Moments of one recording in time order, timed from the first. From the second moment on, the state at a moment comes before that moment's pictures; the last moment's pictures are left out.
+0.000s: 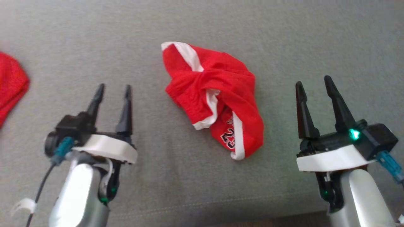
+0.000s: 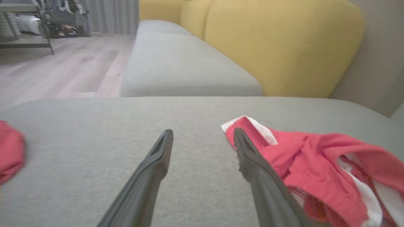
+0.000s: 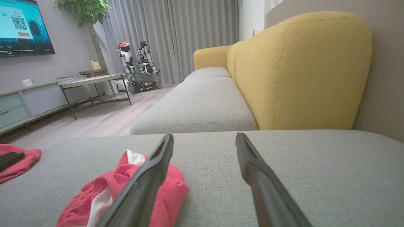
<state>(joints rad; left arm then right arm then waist) -0.26 0.12 -0.24 0.21 -0.25 0.01 -0.21 -0.14 -0.05 0.13 -0.02 0.15 0.12 -0.17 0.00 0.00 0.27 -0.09</state>
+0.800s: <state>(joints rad) 0.00 0.19 -0.18 0.12 -0.25 0.04 -0.23 0.03 -0.05 0.06 0.01 0.13 0.12 -0.11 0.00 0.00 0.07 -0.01</state>
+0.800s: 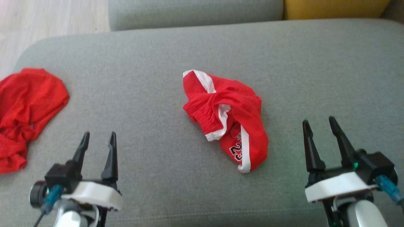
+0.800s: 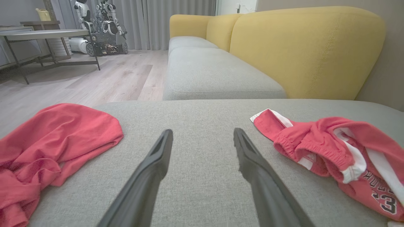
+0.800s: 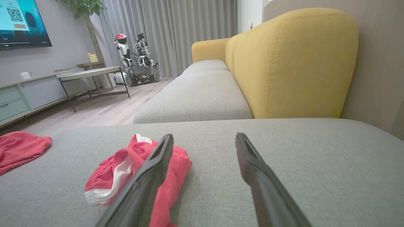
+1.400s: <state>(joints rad) 0.06 0.20 -0.20 0.05 -0.25 0.08 -0.19 0.08 -0.05 0.05 0.00 0.16 0.12 -0.09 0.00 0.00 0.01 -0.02</state>
